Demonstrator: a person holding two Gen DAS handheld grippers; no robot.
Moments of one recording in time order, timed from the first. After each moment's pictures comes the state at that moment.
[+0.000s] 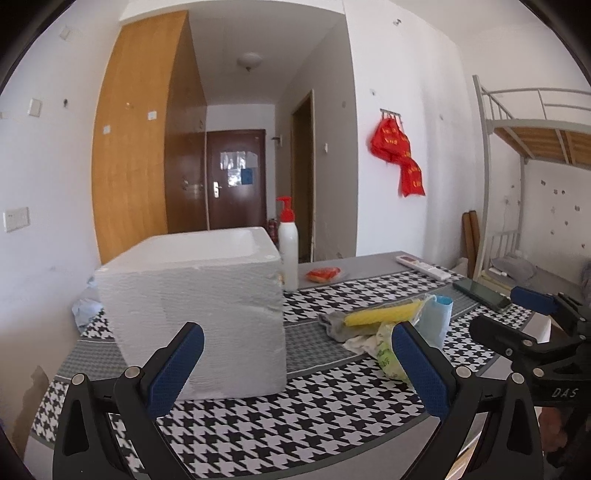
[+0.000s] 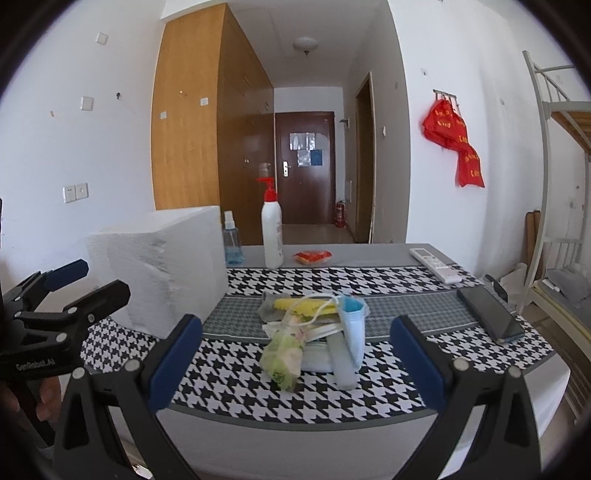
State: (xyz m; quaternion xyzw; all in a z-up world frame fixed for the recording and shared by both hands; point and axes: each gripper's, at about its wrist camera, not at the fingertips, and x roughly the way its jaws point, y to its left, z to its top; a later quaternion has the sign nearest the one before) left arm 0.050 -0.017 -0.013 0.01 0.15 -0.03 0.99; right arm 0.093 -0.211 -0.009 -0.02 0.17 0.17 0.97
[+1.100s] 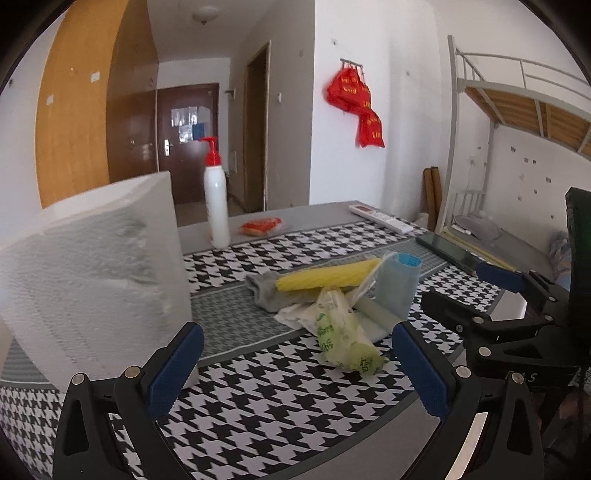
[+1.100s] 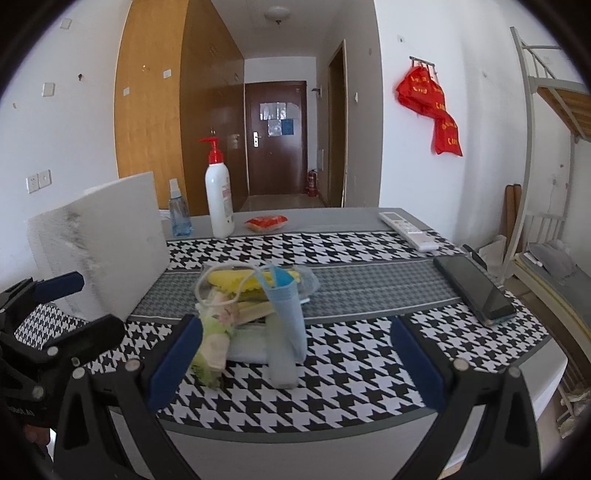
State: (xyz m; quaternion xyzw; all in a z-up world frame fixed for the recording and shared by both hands) left arm 0.111 -0.064 -0.044 0.02 0.25 -0.12 0.96; right arm 0.150 -0.240 -0.036 -0.02 0.23 0.11 0.97
